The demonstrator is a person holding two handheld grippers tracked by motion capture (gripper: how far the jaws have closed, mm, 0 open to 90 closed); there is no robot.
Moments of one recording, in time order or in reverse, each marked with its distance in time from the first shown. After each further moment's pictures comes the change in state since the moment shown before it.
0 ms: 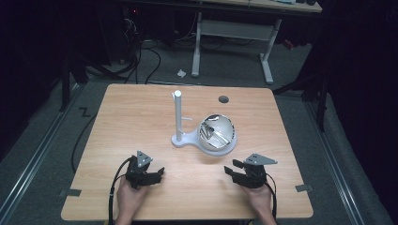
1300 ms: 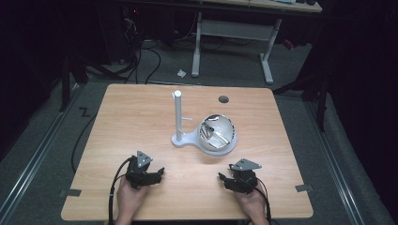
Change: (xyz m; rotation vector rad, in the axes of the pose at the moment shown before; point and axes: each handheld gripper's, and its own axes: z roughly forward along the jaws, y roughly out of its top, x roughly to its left) left arm 0.000 0.000 0.000 0.000 0.000 0.000; right arm 0.018 -0.012 0.024 0.114 -0.103 -0.108
